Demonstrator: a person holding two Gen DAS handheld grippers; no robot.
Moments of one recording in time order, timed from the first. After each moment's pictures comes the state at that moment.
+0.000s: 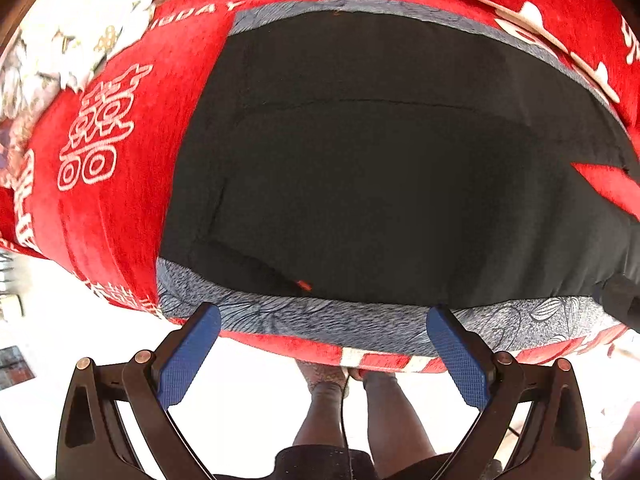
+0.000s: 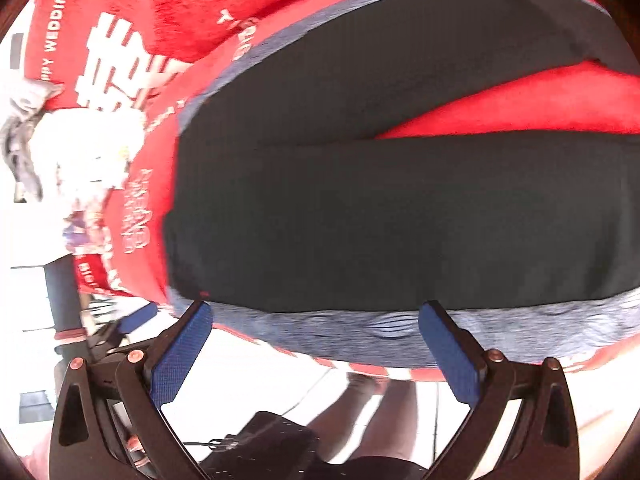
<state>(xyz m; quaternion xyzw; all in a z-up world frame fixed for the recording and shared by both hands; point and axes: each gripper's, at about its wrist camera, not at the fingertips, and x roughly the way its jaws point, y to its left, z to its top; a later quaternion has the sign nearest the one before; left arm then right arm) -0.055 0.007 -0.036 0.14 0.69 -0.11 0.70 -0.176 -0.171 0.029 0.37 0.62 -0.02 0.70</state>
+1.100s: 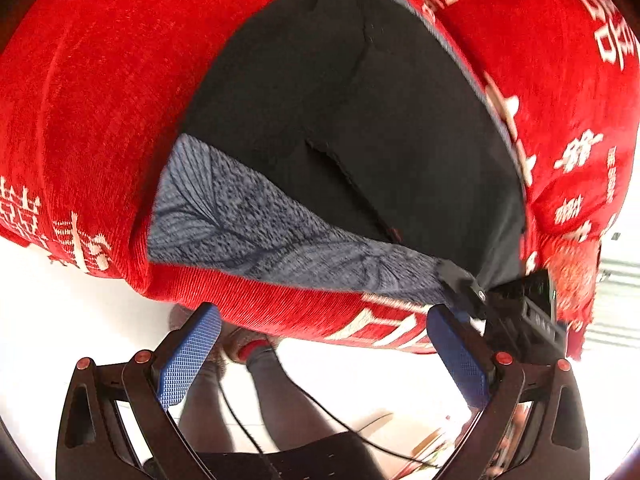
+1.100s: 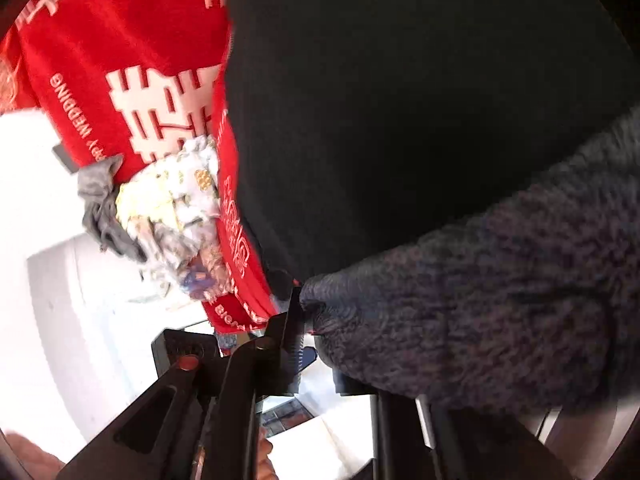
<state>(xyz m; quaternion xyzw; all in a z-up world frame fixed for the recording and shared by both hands) -0.045 0.150 -0.091 -0.18 0.72 -0.23 0.63 -0.186 -0.072 -0.083 0.64 0.46 0.07 0.61</state>
